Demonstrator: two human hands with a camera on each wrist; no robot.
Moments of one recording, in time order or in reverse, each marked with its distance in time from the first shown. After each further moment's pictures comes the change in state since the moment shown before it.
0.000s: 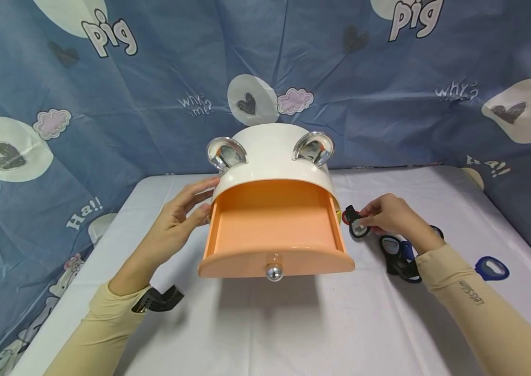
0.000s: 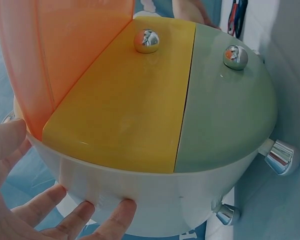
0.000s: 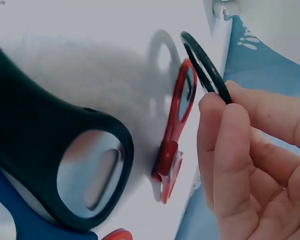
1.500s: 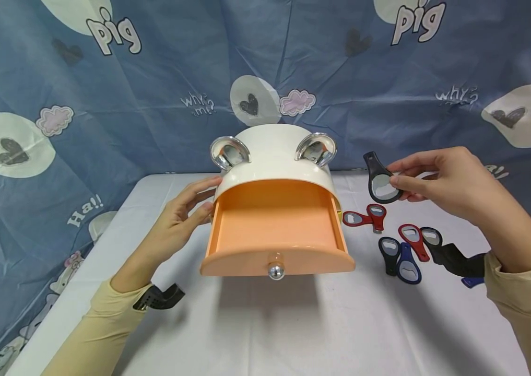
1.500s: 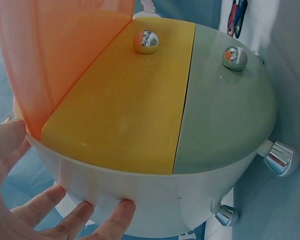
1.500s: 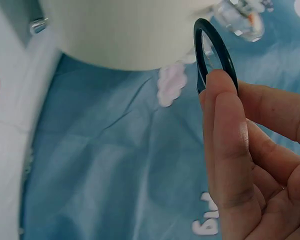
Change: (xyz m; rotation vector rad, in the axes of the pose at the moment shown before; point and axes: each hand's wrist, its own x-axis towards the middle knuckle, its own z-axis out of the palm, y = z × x) left_hand 0.000 -0.001 0.000 -0.039 0.002 0.020; right_hand -0.101 -0.070 -0.075 -0.157 0.376 -0.116
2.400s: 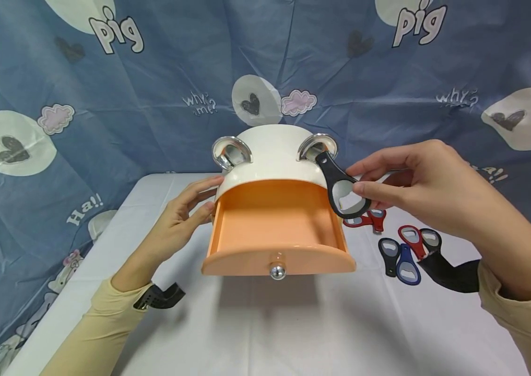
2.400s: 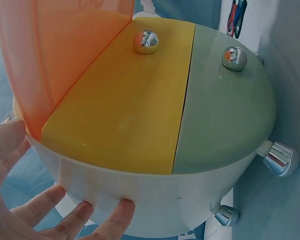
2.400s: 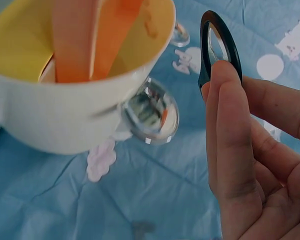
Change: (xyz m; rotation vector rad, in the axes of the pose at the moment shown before) left_hand 0.000 -0.001 0.000 0.009 0.003 0.004; right_hand -0.039 -0.072 -0.005 0.048 0.017 -0.173
